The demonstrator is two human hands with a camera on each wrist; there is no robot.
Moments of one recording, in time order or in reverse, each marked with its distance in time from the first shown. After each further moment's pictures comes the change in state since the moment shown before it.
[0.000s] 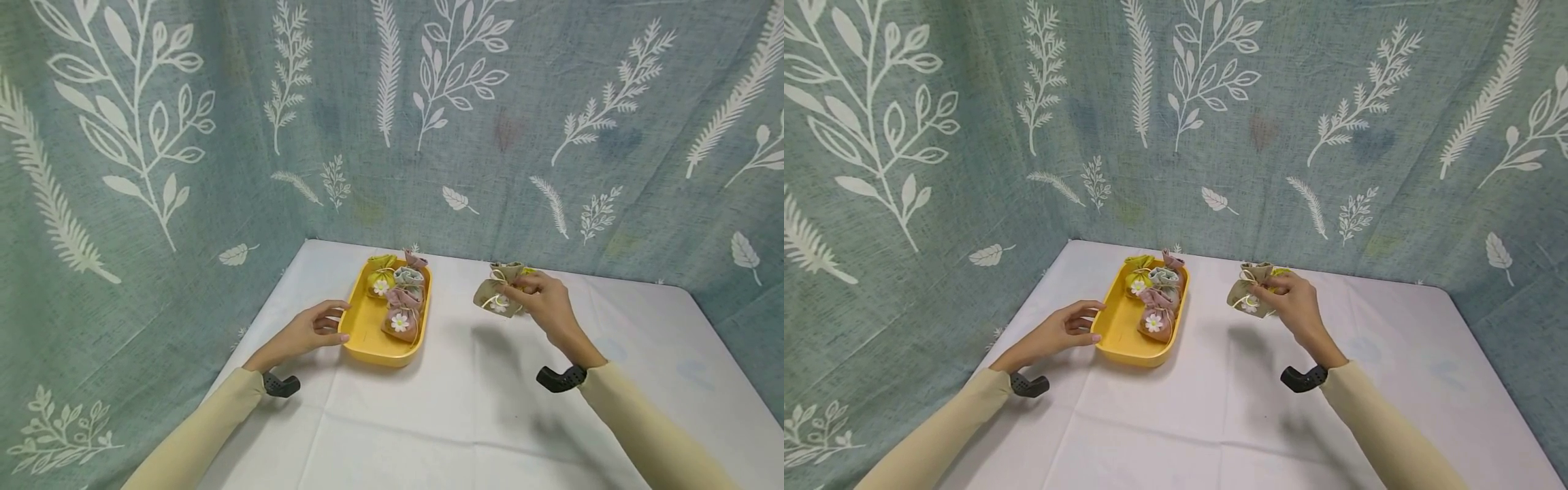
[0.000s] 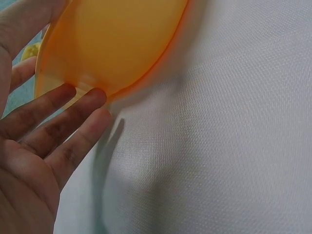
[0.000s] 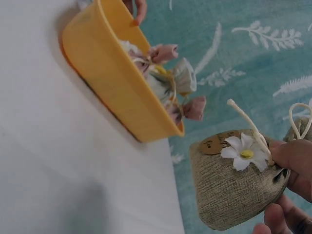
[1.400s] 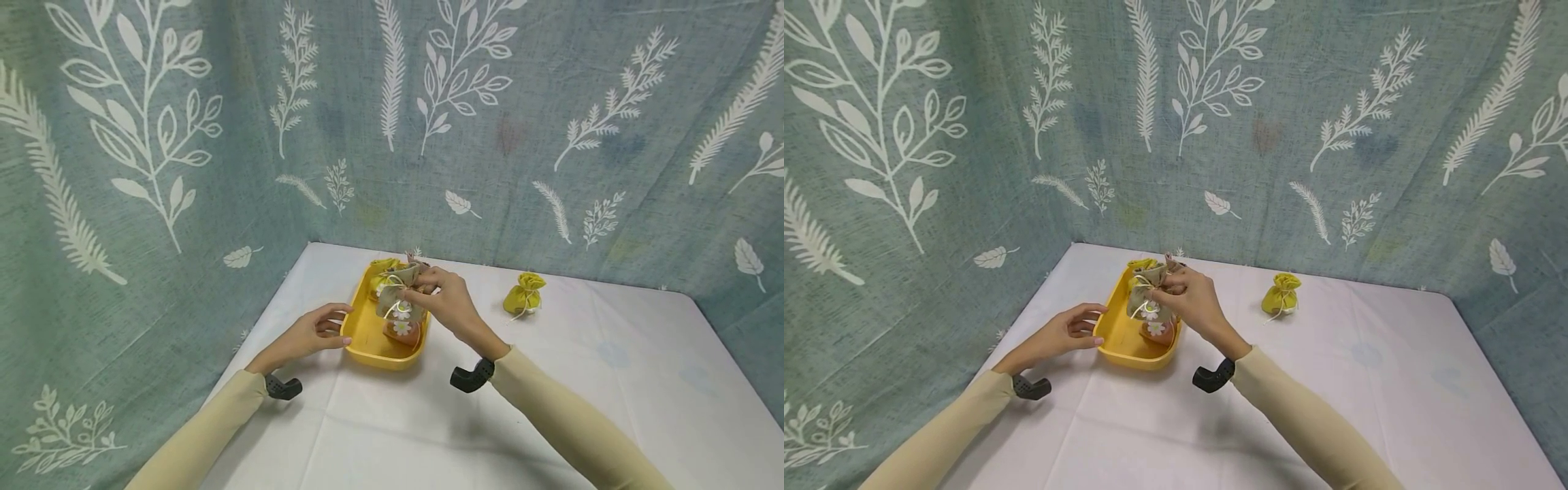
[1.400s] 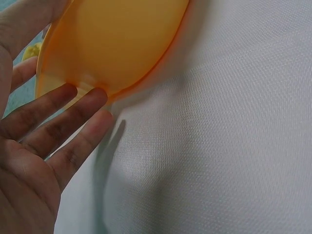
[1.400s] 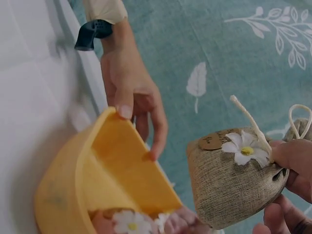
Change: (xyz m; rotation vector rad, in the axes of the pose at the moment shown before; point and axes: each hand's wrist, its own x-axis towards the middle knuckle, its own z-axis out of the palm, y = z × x) left_hand -0.003 0.003 0.000 -0.011 -0.007 0.014; right_hand 0.013 -0.102 0.123 0.218 -0.186 -0.206
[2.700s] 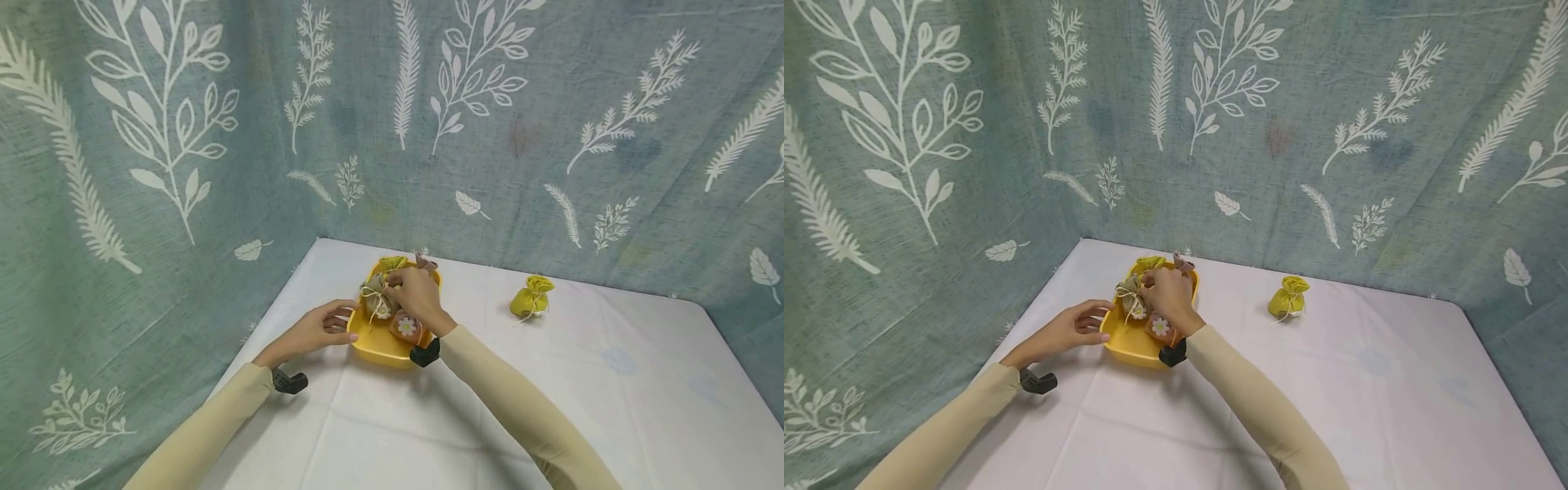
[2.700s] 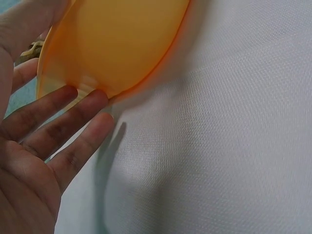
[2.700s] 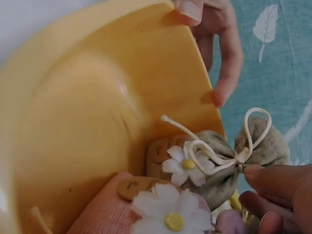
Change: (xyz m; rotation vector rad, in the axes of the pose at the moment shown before) left_hand 0.000 -0.002 0.000 -0.023 -0.003 0.027; right_hand 0.058 0.030 0.071 -0.526 -0.017 -0.062
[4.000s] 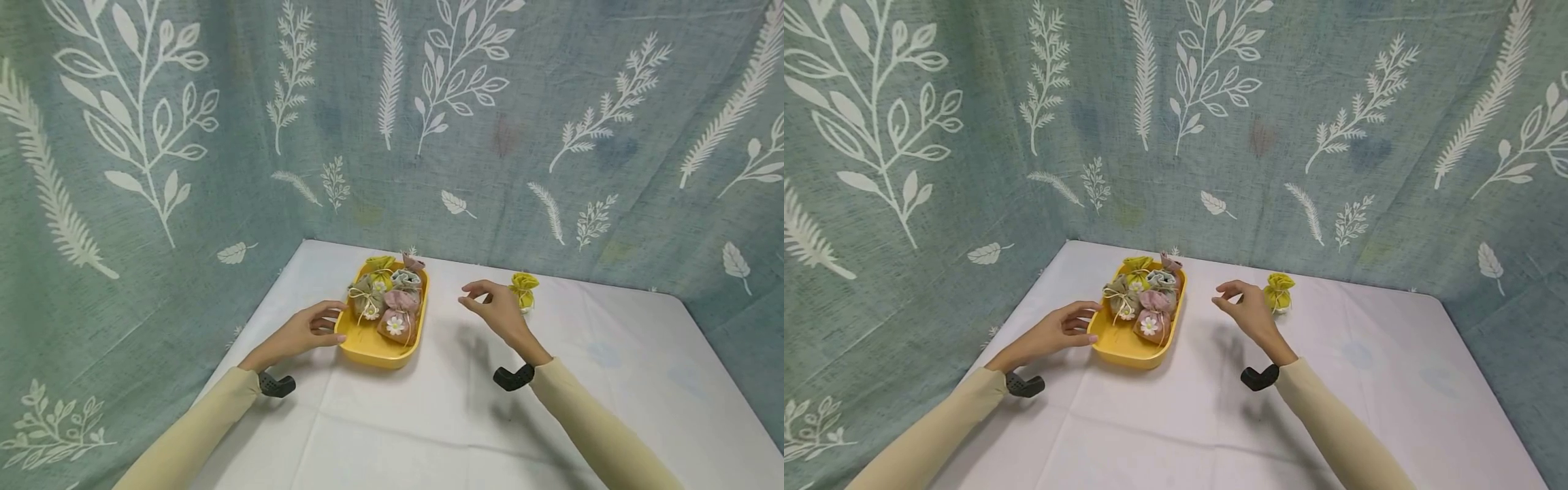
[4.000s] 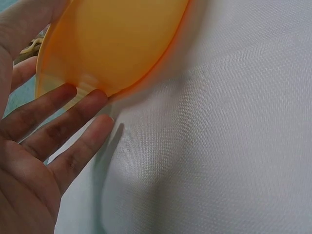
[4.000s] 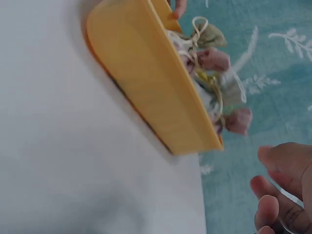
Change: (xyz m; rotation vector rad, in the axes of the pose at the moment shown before) left_hand 0.002 -0.002 0.000 0.042 0.023 -0.043; right_hand -0.092 0.110 -0.101 0.198 0.082 0.206
